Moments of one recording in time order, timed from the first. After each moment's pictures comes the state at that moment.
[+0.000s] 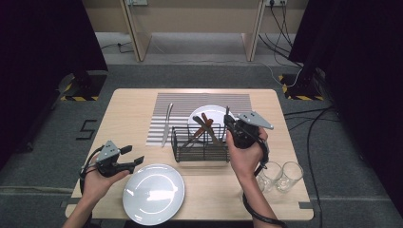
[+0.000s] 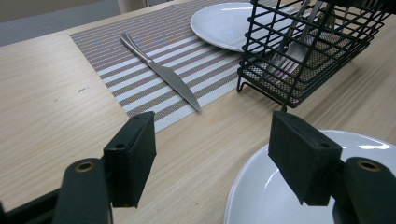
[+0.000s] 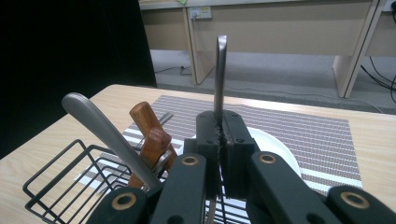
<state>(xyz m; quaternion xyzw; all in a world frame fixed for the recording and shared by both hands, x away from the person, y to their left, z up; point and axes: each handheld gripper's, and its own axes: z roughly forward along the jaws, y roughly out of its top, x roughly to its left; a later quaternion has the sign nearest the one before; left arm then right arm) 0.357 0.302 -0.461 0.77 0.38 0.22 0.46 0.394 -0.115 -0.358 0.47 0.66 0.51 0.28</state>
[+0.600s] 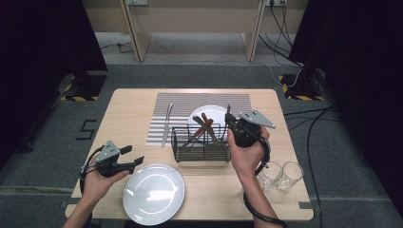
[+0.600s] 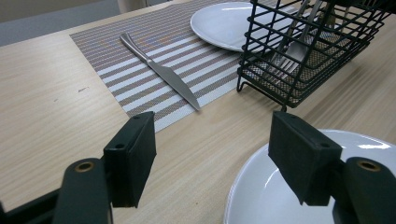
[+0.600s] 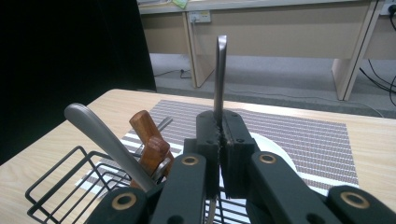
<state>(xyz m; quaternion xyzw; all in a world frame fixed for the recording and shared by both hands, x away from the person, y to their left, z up) 0.356 0.302 -0.461 0.77 0.38 0.22 0.46 0.394 -0.118 -0.353 0.47 0.66 0.51 0.28</state>
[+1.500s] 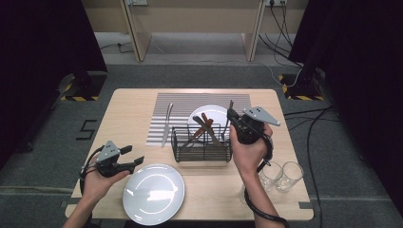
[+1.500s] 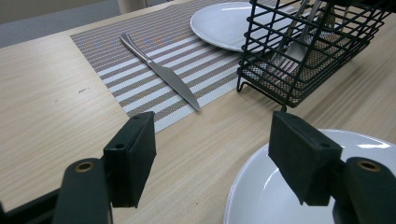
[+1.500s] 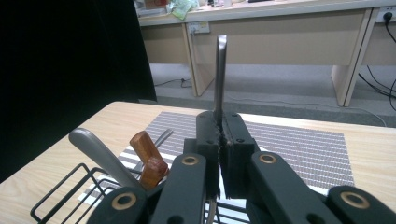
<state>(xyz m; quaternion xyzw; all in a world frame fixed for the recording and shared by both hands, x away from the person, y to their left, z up) 0.356 0.301 -0.460 0.77 0.38 0.22 0.46 0.395 -0.123 -0.342 0.48 0.64 0.53 0.28</state>
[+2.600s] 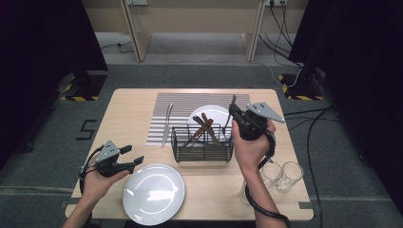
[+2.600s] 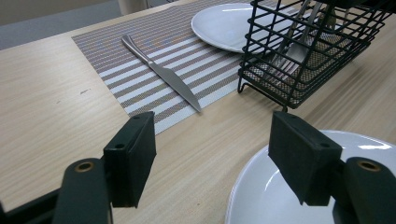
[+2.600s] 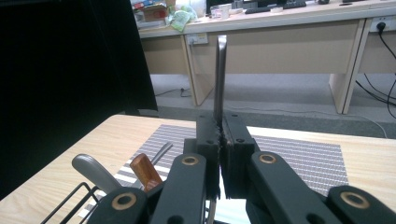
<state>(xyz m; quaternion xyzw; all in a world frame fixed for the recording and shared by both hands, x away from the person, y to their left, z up) 0.356 0.302 -0.459 0.77 0.37 0.22 0.46 0.398 -0.126 -0.329 0.47 0.63 0.54 0.29</state>
